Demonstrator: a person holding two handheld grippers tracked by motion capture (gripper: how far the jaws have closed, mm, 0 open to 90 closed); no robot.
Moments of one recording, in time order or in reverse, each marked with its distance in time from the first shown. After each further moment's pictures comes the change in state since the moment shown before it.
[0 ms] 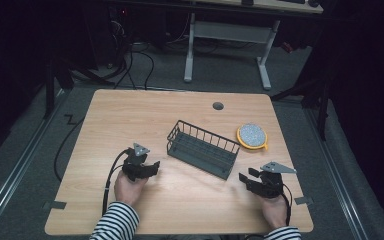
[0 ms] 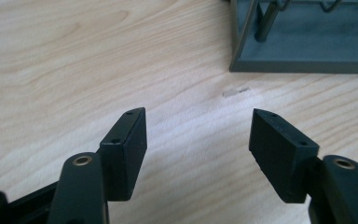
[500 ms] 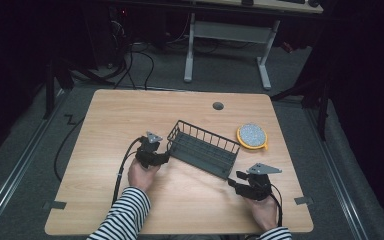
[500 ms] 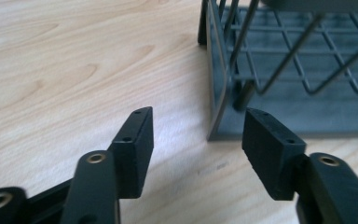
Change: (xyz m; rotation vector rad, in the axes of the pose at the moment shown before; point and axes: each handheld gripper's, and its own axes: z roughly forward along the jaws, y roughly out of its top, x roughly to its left) left arm -0.014 0.039 0.030 -0.017 -0.026 0.021; right arm 0.027 0.002 0.016 0.059 0.078 -0.084
